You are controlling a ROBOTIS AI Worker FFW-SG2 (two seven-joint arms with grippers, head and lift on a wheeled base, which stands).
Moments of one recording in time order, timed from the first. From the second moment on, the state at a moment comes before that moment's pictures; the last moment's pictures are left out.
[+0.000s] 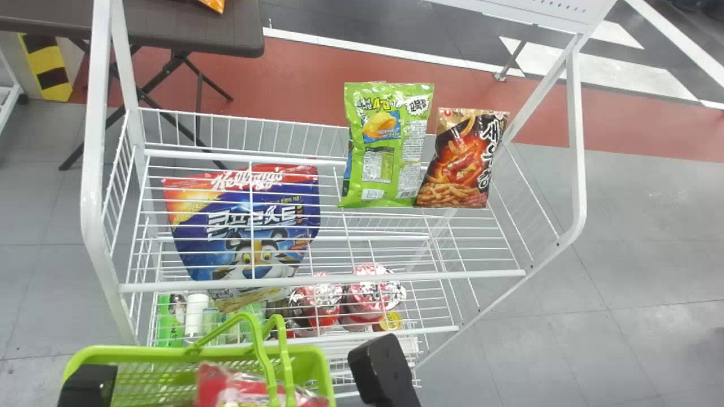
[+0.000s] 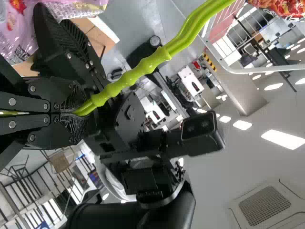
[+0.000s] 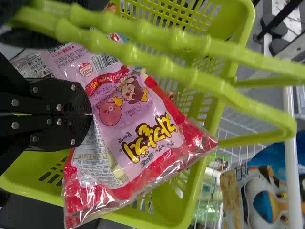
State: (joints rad) left arm 0.55 0.14 -0.19 -2.05 0.19 0.84 -1.35; right arm 0.65 -0.16 0.20 -2.62 -0.01 1.56 0.47
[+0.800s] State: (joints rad) left arm 0.54 0.14 -0.20 -2.06 0.19 0.85 -1.35; right arm 0.63 -0.16 0.08 -2.55 0.07 1.47 0.41
